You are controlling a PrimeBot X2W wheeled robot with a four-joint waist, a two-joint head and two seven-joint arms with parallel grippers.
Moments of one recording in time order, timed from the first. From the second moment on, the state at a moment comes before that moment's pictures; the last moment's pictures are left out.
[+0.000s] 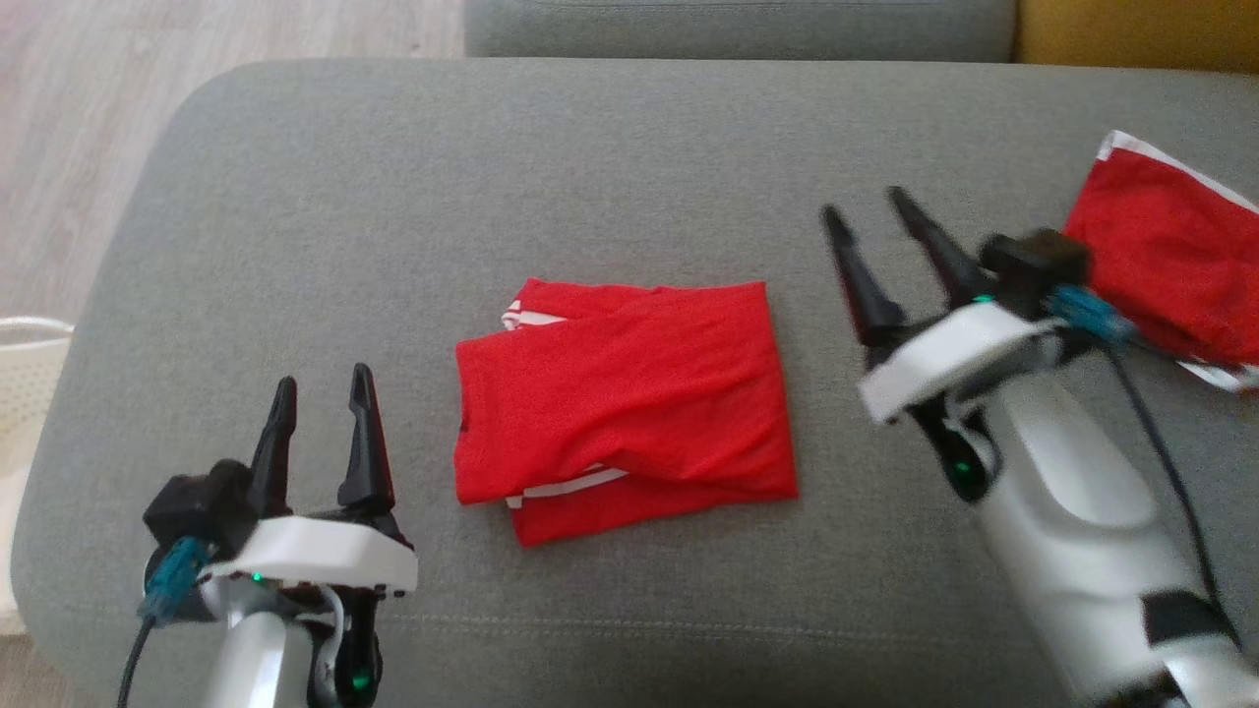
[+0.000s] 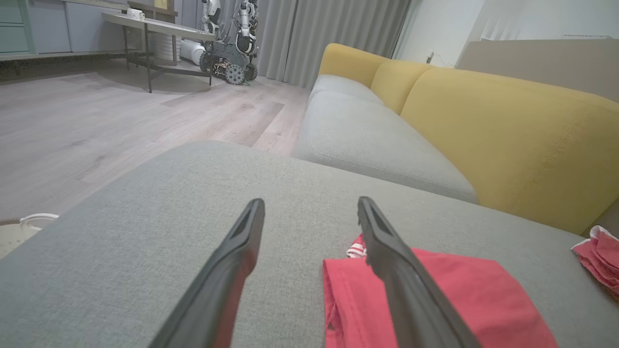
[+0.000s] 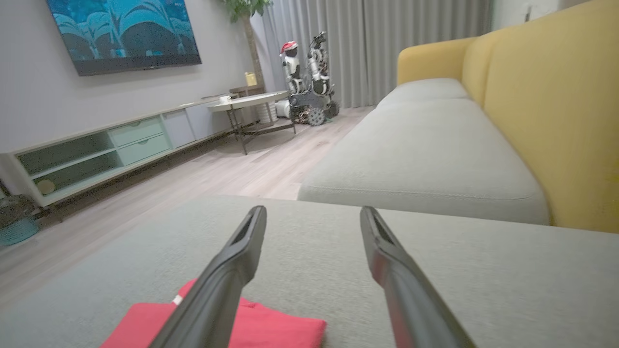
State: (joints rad) left arm -0.08 0.04 -0.12 0.19 -0.31 0.04 -0.25; right arm -0.66 -0.18 0.53 0.86 0.38 0.12 -0.25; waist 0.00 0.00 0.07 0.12
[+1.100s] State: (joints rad) left arm 0.00 0.04 -0.14 0.12 -0.27 0.04 -0.25; right arm -0.08 -0.06 0.05 0.27 0.00 0.12 -0.25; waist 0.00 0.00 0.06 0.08
